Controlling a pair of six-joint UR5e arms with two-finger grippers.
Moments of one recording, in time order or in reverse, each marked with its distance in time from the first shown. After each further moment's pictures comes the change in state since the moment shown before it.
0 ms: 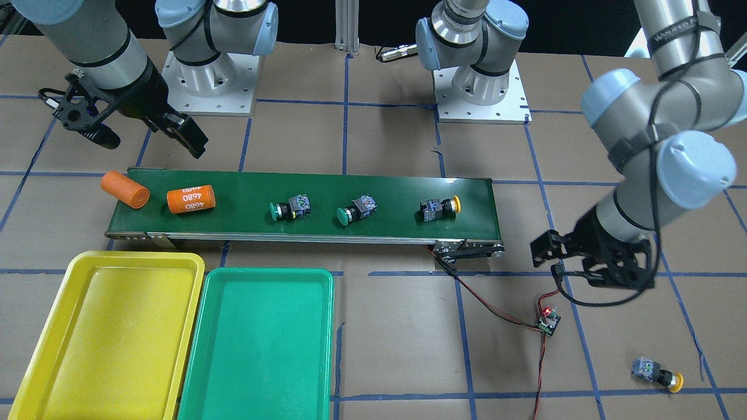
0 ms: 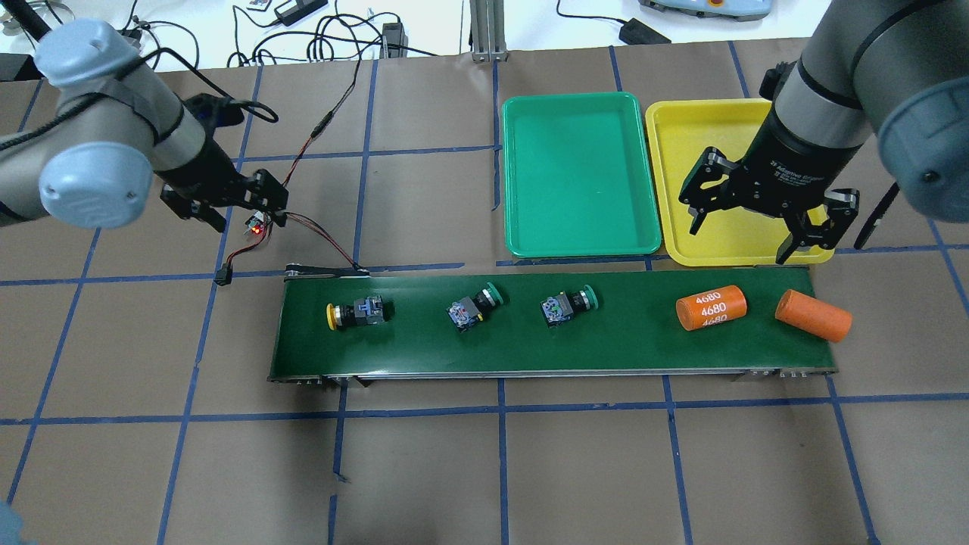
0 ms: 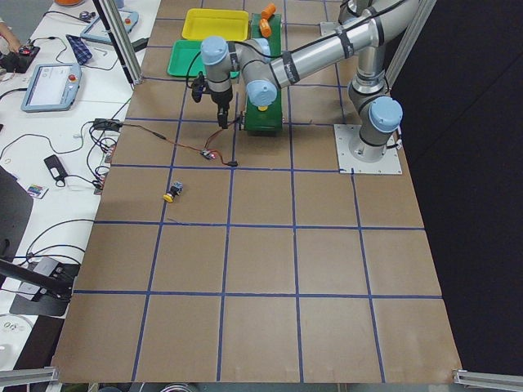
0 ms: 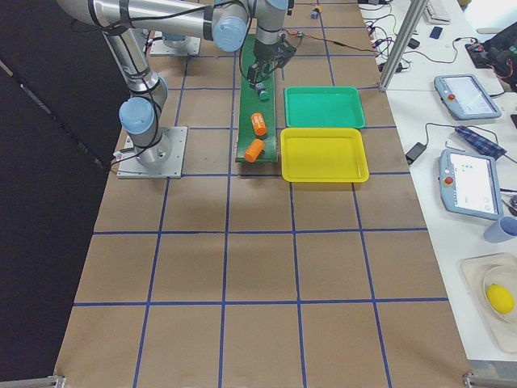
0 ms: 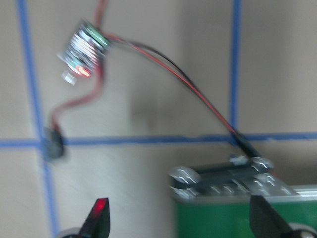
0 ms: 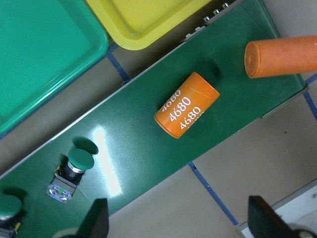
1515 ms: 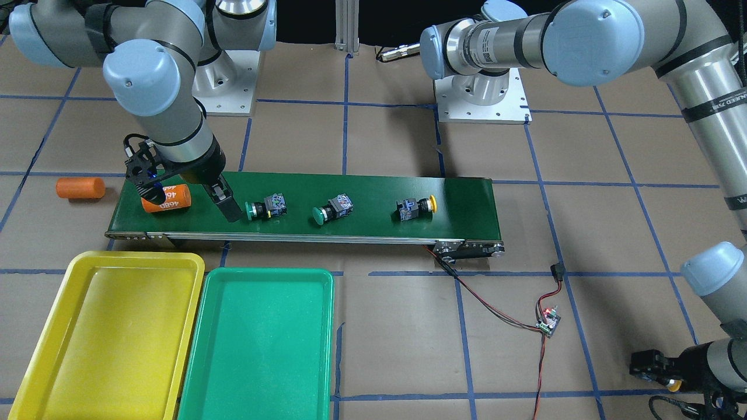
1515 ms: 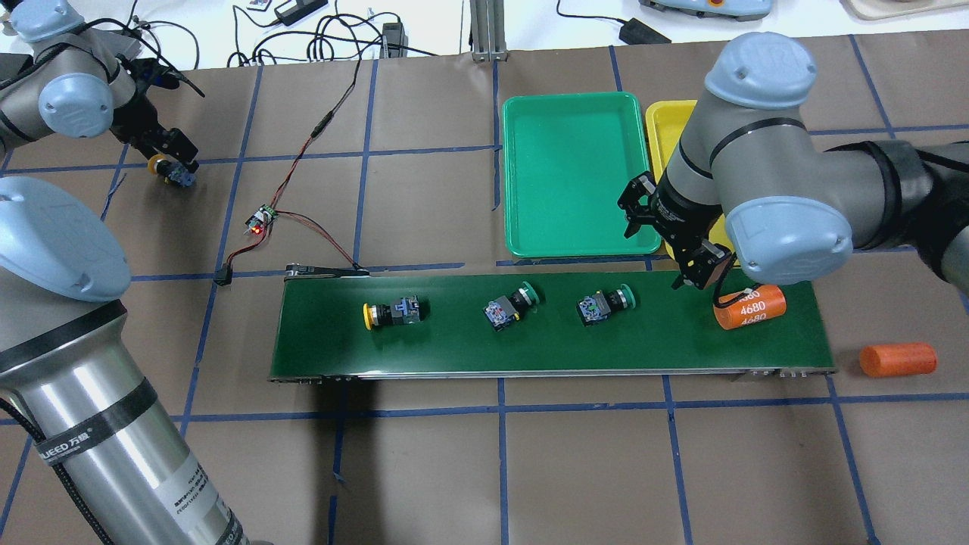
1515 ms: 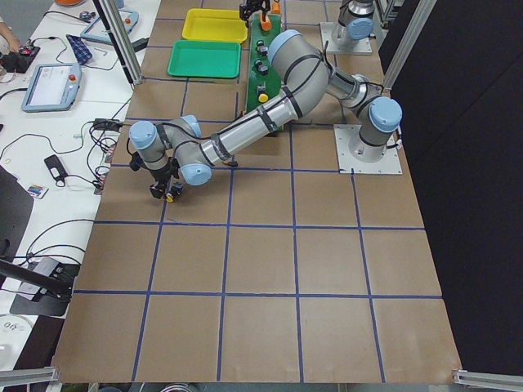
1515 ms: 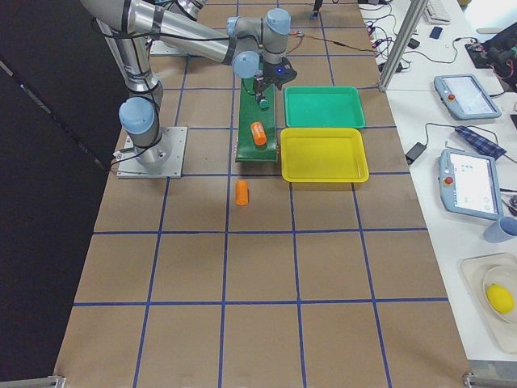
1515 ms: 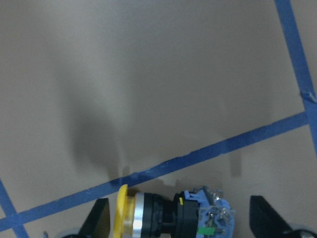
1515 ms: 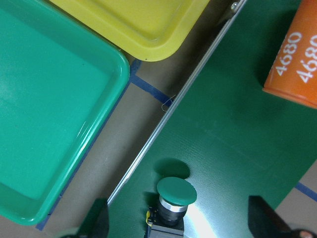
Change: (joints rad) left arm 0.146 -0.527 0.534 -0.009 0.045 0.422; right arm 0.117 0.158 0.159 -0.417 0.013 0.430
